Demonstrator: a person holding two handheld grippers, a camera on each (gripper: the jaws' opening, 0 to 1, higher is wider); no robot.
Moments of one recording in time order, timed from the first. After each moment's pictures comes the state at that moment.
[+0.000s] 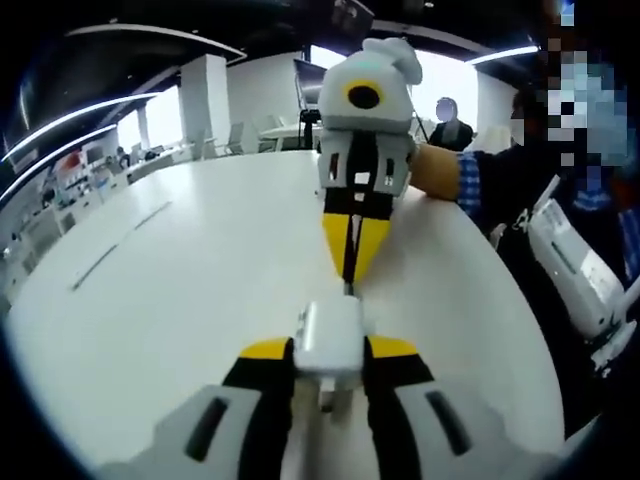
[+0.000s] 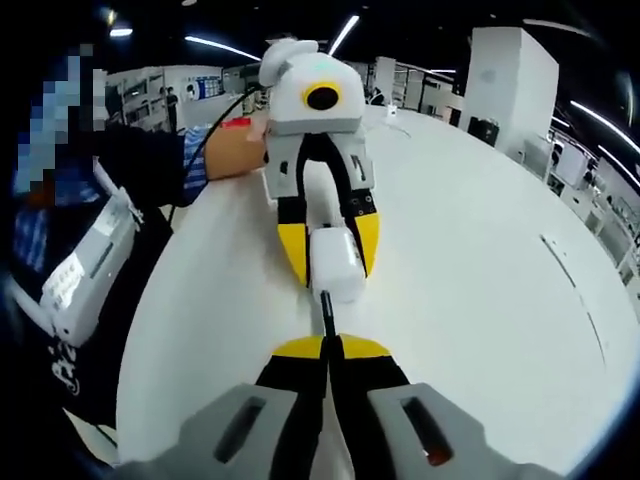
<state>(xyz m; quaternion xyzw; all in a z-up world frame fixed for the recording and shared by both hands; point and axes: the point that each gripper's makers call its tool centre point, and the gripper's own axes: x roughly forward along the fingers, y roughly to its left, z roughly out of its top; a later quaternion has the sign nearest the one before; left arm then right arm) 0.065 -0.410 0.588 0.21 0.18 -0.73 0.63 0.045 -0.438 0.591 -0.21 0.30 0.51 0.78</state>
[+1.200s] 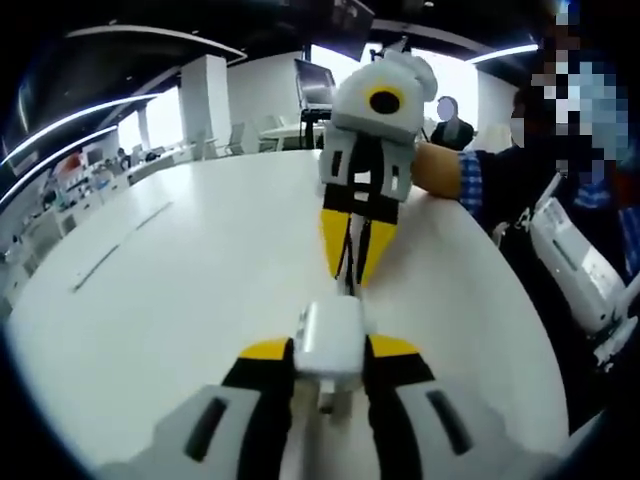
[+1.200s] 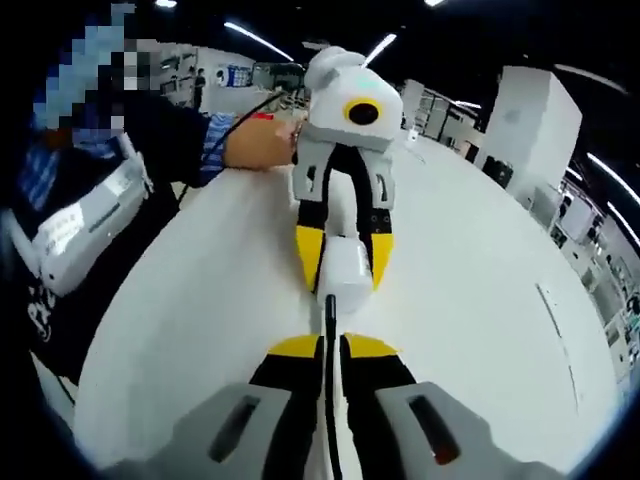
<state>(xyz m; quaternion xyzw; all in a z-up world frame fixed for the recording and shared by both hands) 0.071 -0.400 0.587 0.22 0.18 -0.72 0.63 0.054 -0.427 0.589 -0.30 0.19 0.55 0.76</state>
